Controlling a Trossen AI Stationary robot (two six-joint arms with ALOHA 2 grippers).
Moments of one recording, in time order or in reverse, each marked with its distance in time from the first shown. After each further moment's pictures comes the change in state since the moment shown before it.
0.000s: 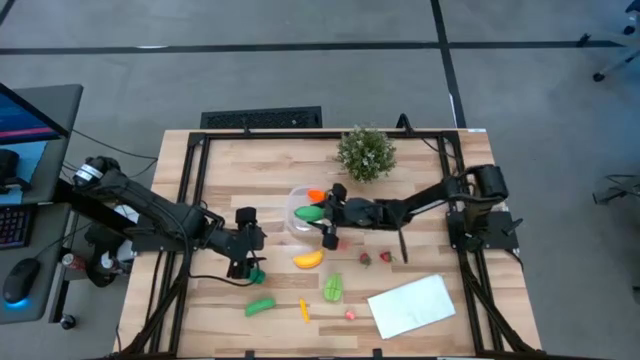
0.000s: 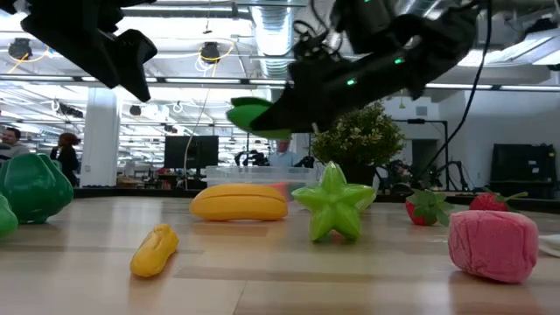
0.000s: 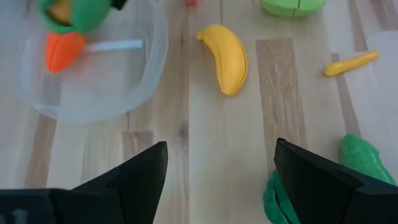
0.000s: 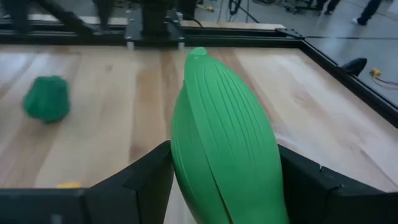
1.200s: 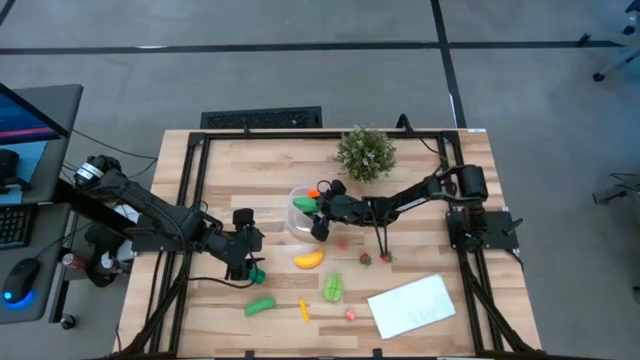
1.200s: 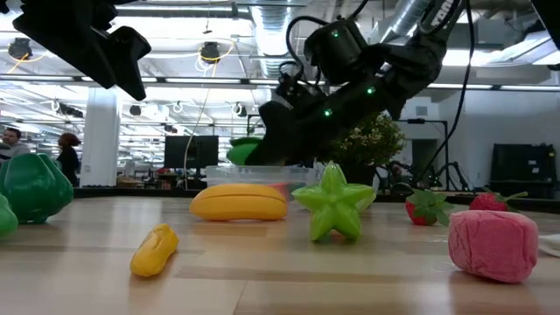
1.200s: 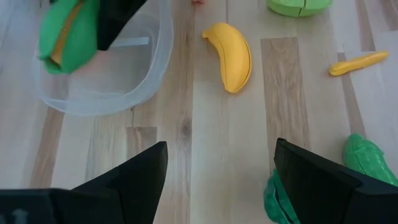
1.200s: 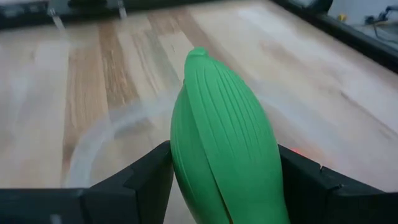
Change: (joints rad) left arm -0.039 0.000 0.000 -0.014 -0.057 -0.050; right arm -0.053 0.133 0.088 -0.065 0.083 0.167
